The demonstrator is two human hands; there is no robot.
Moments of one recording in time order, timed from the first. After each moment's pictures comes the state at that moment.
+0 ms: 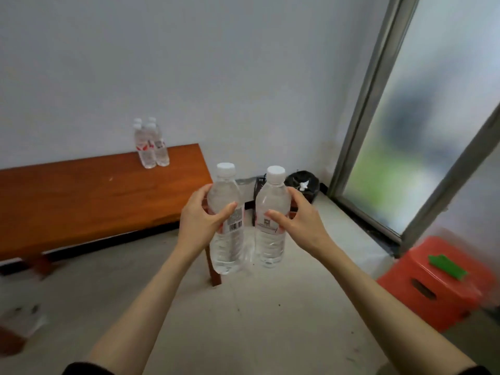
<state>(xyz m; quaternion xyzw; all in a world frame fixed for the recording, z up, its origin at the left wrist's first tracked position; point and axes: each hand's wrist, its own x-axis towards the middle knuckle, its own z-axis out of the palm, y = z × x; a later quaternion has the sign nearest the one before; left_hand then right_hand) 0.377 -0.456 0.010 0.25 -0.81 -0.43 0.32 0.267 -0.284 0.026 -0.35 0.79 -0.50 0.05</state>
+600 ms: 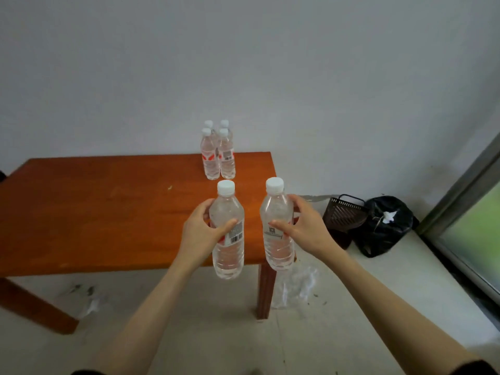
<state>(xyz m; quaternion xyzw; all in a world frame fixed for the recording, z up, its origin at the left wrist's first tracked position) 0.307 -0.752 -0.040 0.41 -0.75 -0.44 0.30 0.140 -0.624 -0.021 -0.44 0.77 -0.42 0.17</state>
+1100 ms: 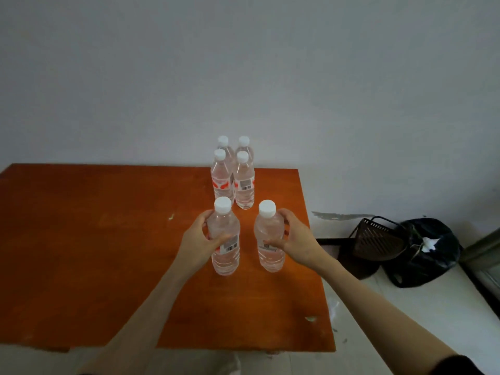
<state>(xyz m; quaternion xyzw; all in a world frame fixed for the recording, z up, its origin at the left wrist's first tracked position) 0.210 -0.963 -0.071 0.47 -0.73 -0.46 0.20 0.032 -0.858 -0.071 -0.45 0.78 -0.34 0.28</state>
